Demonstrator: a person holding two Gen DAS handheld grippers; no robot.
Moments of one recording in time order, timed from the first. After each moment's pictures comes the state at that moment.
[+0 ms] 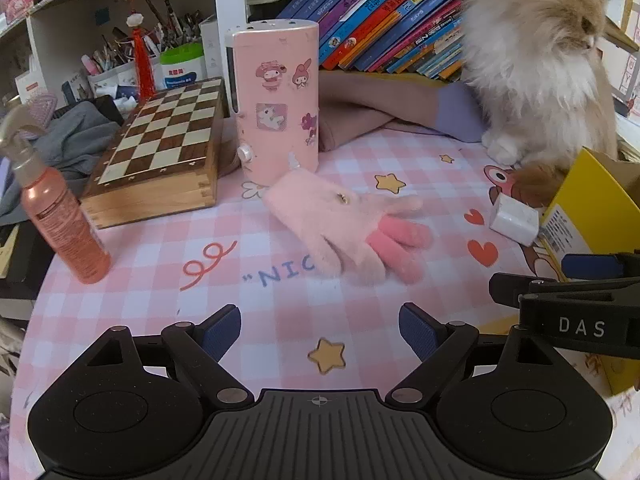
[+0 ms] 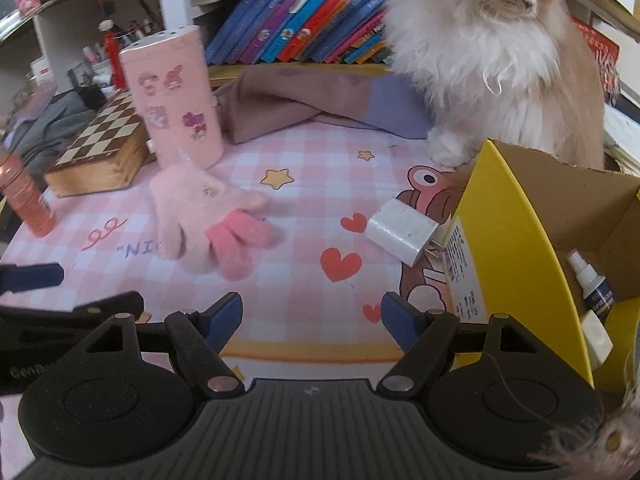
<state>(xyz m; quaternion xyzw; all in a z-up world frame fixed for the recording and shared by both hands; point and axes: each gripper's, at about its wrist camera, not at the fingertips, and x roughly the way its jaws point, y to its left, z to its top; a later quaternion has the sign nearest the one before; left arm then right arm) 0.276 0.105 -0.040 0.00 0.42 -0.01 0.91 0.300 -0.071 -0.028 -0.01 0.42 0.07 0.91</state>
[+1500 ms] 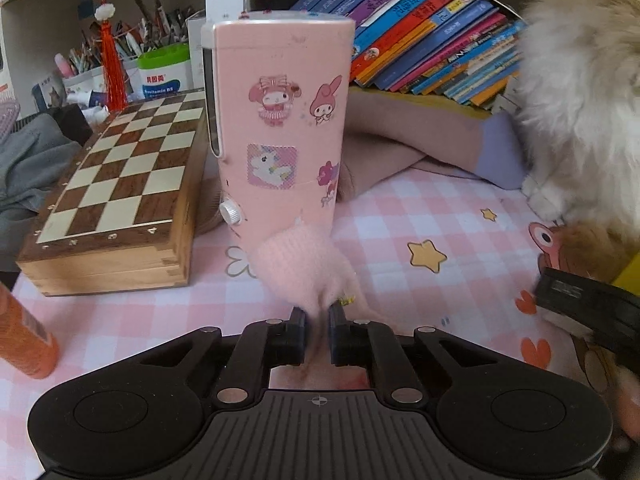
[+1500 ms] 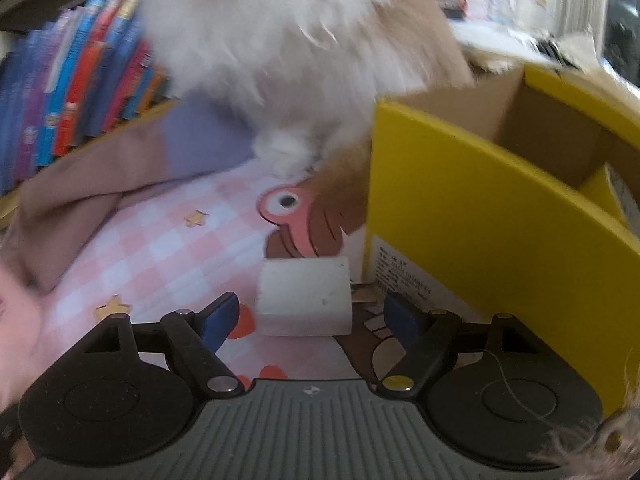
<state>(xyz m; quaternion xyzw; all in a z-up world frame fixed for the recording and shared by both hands) 0.373 0.123 -0.061 -0.03 0.41 -0.02 0.91 0.391 -0.087 -0.079 0.15 0.36 -0.26 0.88</state>
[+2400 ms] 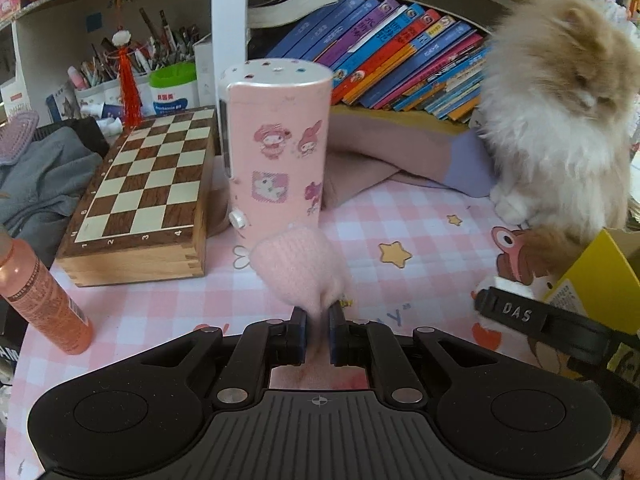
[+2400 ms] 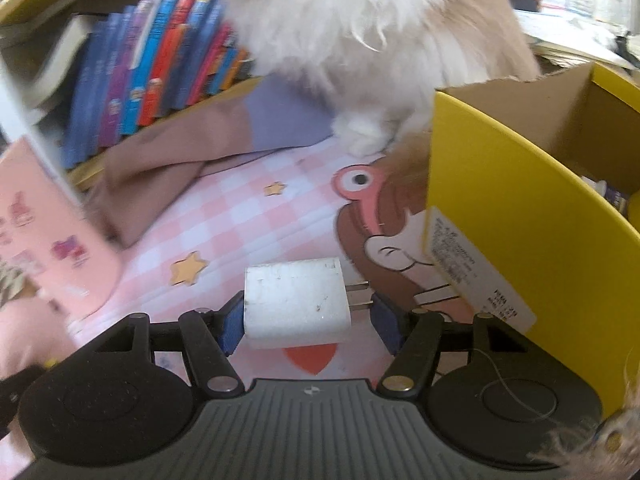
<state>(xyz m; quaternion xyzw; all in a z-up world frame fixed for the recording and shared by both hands) 0.334 0.117 -0.017 -0.03 0.40 -0.02 0.91 0.366 -0.081 -0.057 0.16 0.38 -0.11 0.90</state>
